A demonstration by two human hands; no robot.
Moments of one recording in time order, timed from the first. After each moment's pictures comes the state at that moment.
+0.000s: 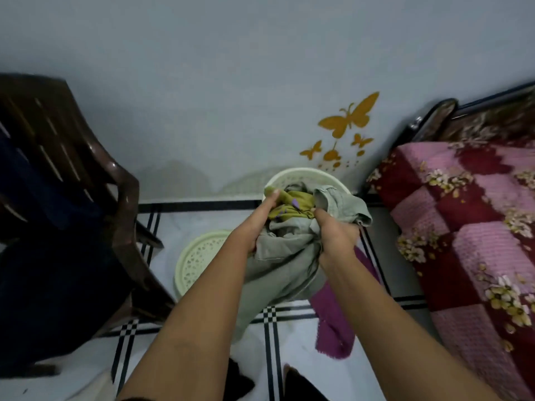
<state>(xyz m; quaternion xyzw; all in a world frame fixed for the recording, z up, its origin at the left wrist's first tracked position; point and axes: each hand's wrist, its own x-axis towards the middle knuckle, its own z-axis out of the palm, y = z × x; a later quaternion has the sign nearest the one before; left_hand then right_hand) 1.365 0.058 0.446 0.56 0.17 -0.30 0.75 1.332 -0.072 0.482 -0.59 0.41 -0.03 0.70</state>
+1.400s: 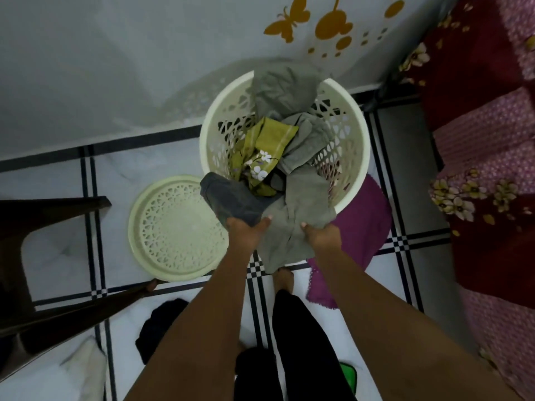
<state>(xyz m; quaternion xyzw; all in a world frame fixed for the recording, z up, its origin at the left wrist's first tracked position) 1.506 -0.086 0.169 0.71 0.40 -0.30 0.50 1.496 -0.232 0.168 -0.69 0.49 0.26 0.47</state>
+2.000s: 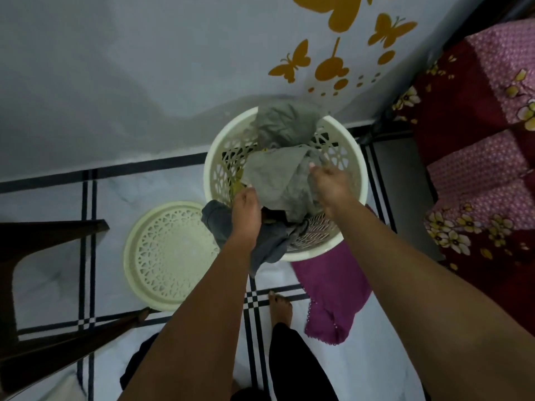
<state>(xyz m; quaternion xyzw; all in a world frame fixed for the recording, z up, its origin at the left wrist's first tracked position) 1.574 -0.095 0.203 0.68 0.36 -0.16 0.62 1.616 -0.231 0.239 -0.67 0.38 0.17 0.61</state>
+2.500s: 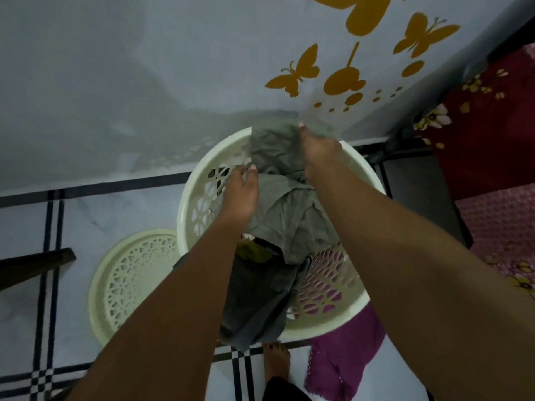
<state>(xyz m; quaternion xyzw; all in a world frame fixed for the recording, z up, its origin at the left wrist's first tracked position) 1.709 -0.096 0.155 0.77 0.25 -0.17 0.56 1.789 -0.214 0.159 -0.65 0.44 0.11 0.61</state>
